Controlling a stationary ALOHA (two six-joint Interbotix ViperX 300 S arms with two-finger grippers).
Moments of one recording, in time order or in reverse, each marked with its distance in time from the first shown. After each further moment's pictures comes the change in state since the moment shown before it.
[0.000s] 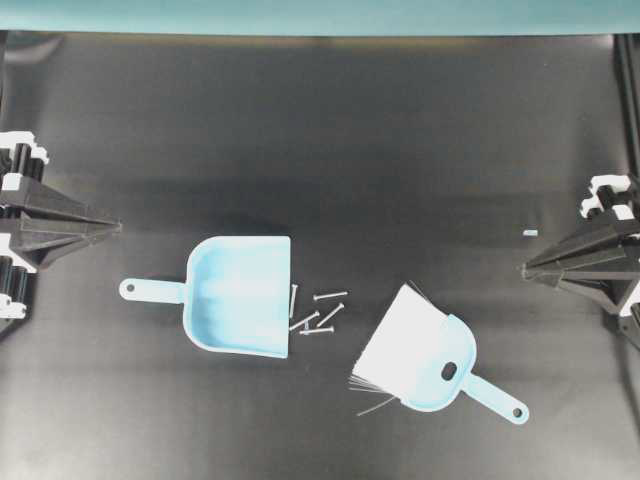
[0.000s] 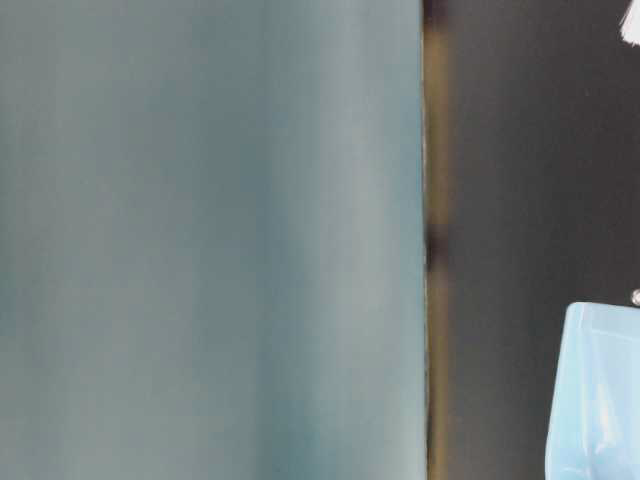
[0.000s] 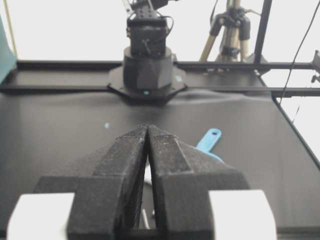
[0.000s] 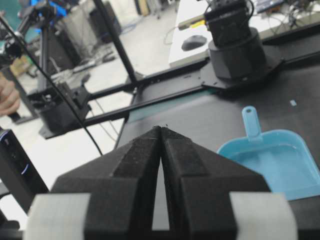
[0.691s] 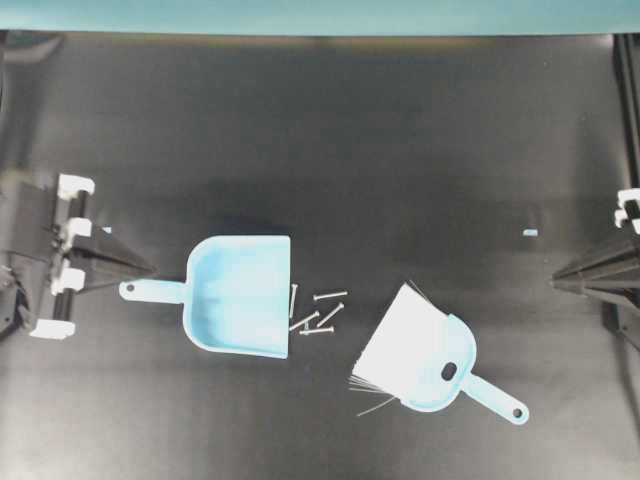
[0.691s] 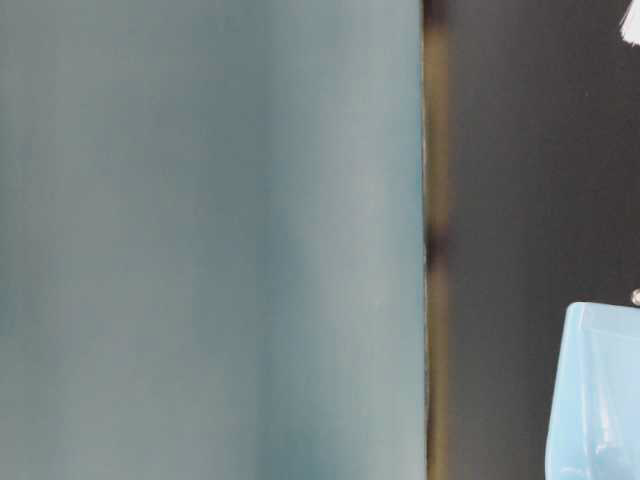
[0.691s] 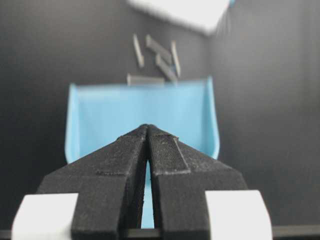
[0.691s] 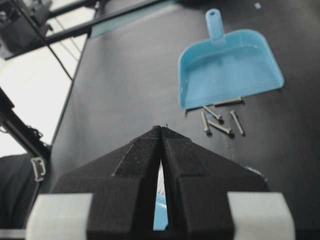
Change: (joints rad) left arm -0.023 0.247 -0.005 0.038 0.330 -0.014; right arm 0.000 -0.308 0.161 -0.003 0.364 0.000
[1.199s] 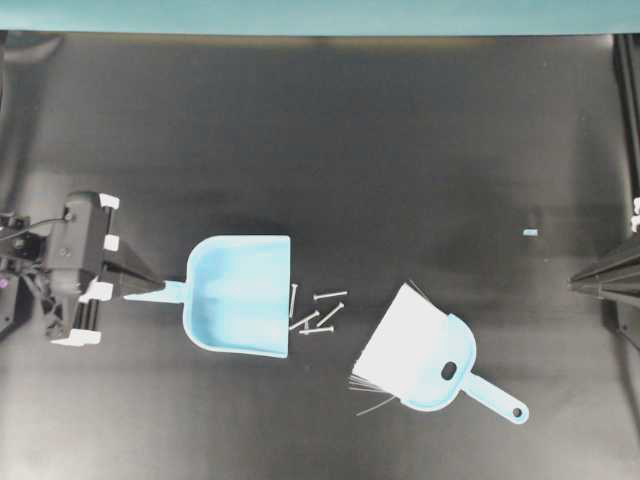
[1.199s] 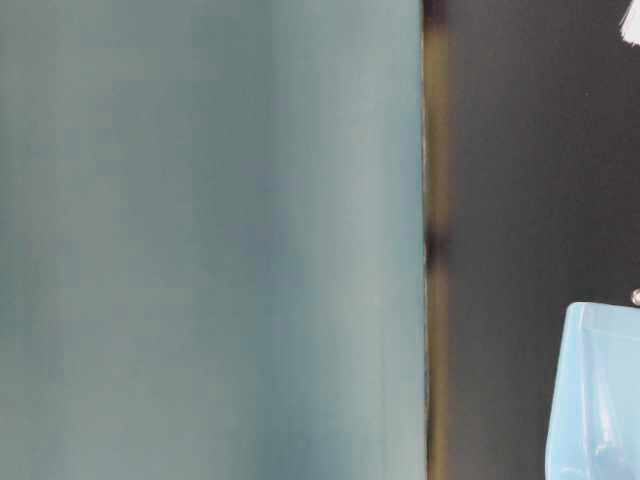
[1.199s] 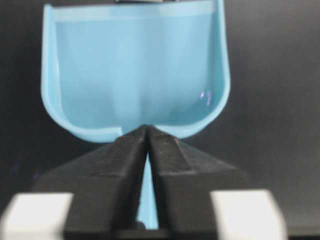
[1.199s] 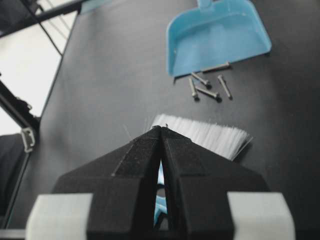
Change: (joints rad) left arm -0.003 0.193 -0.041 0.000 0.075 -0.009; right arm 0.000 -0.189 0.071 0.003 0.164 0.000
